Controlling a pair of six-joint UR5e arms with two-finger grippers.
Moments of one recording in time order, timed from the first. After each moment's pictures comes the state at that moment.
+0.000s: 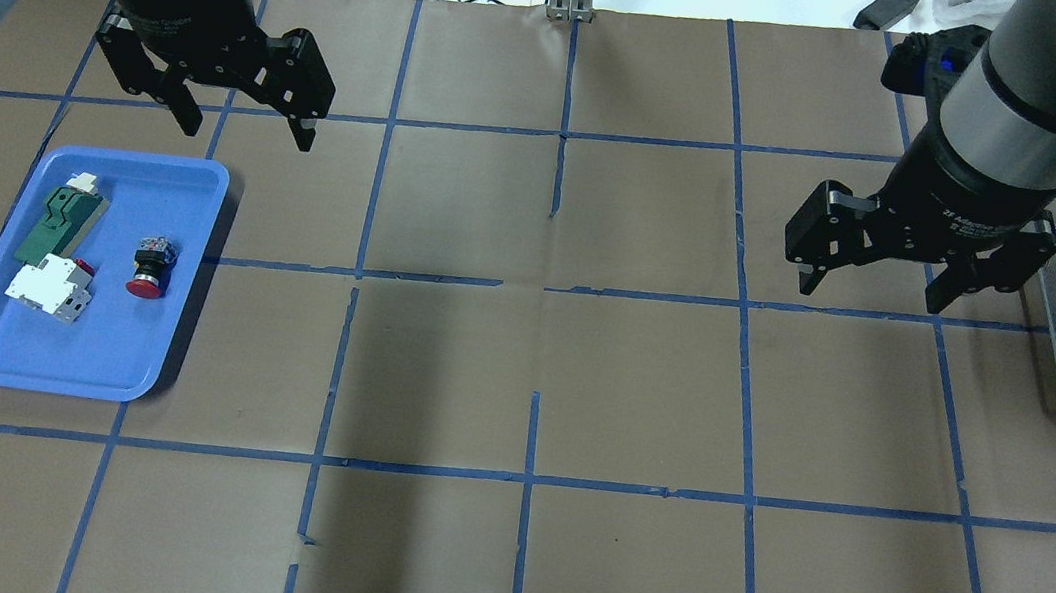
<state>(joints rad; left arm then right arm) -1.58 -1.63 -1.46 -1.68 1.60 0.02 1.56 -1.73 1.70 -1.50 -1.57 0.07</state>
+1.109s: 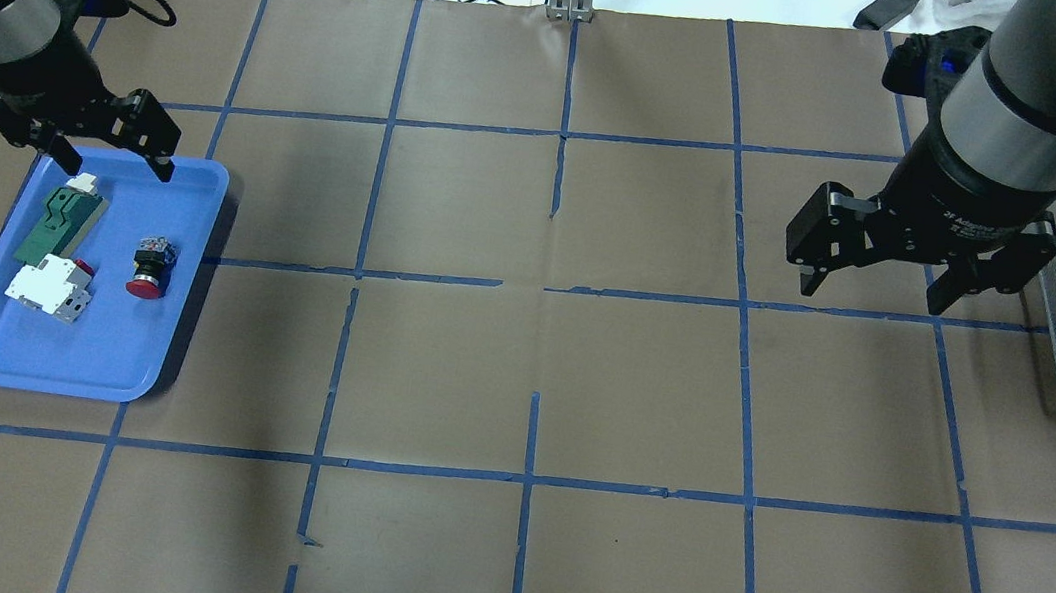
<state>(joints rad) -1.19 -1.72 -1.81 -1.20 1.60 0.41 1.56 -1.73 1.70 -1.50 -1.57 0.07</state>
